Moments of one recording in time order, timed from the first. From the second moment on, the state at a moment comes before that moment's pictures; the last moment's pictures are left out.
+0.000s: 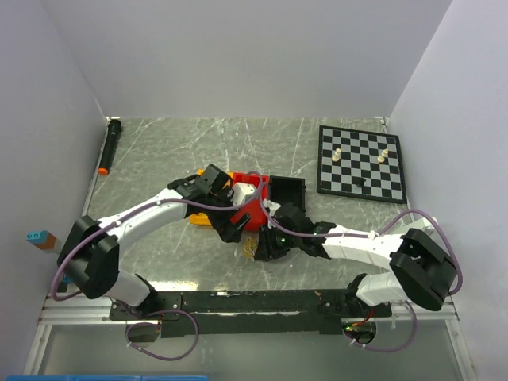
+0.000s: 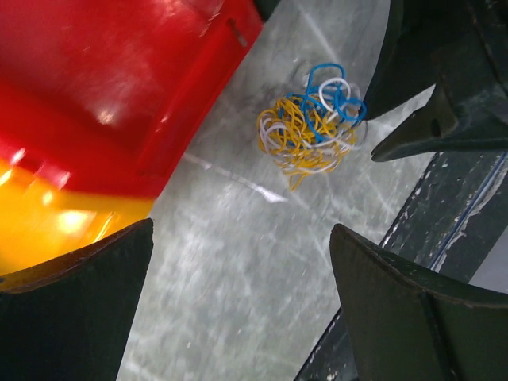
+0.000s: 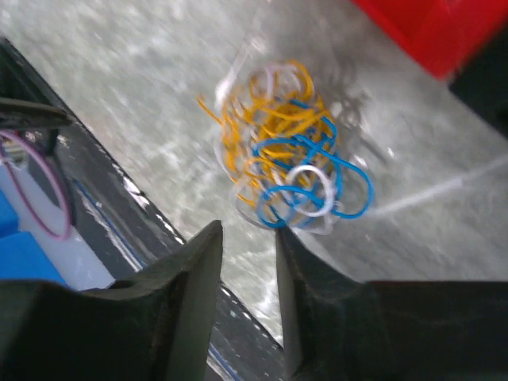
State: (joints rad) left arm -0.69 1.46 1.04 -0.64 0.39 0.22; right arm 0.87 1.31 0.57 -0.05 -0.31 0.59
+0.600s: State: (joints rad) left arm -0.79 1.60 1.01 -0.43 0.49 0.18; right arm 0.86 1.07 0.44 -0.18 -0.21 0.63
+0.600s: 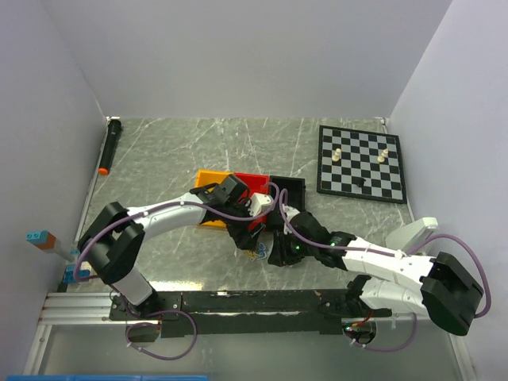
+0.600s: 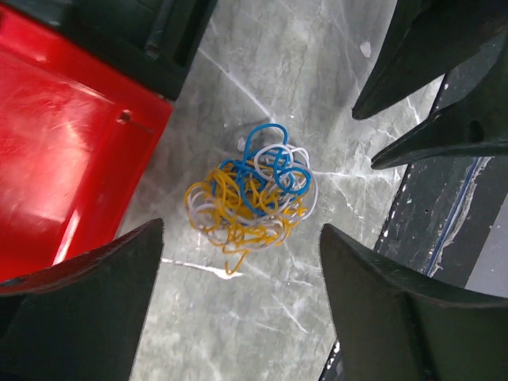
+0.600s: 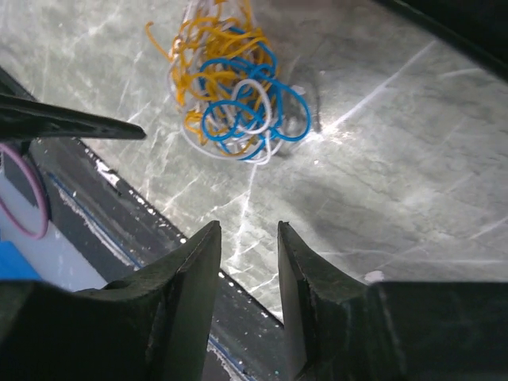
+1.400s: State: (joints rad) left arm -0.81 1.66 0.94 -0.41 0.53 0.17; right arm 0.81 1.15 0.41 -0.07 -0.26 0.70
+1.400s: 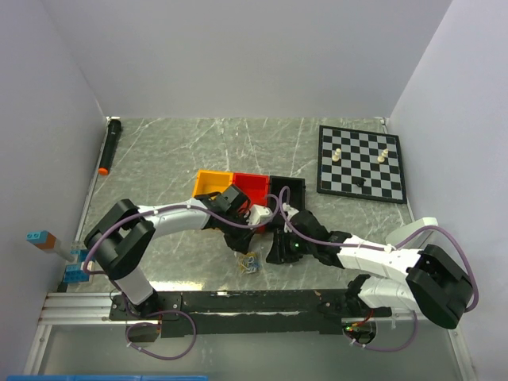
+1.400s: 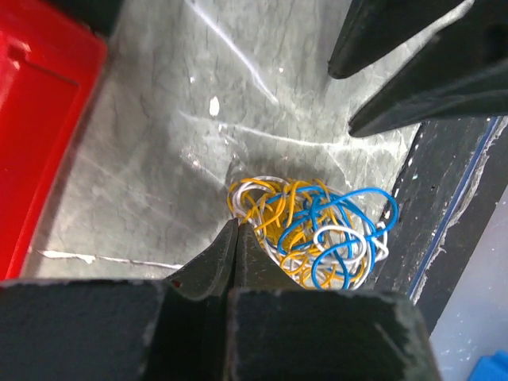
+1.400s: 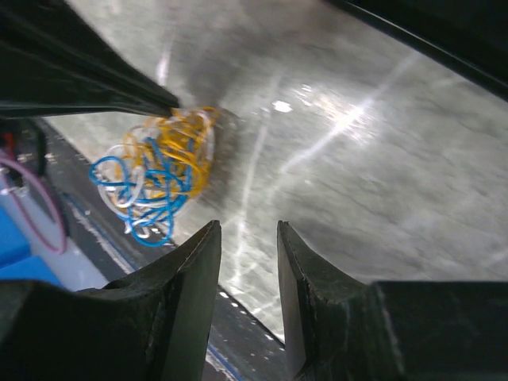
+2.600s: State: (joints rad) left arm -0.76 1.65 0.94 -0.47 0.48 0.01; right arm 0.97 1.18 0.42 0.11 -0.25 0.76
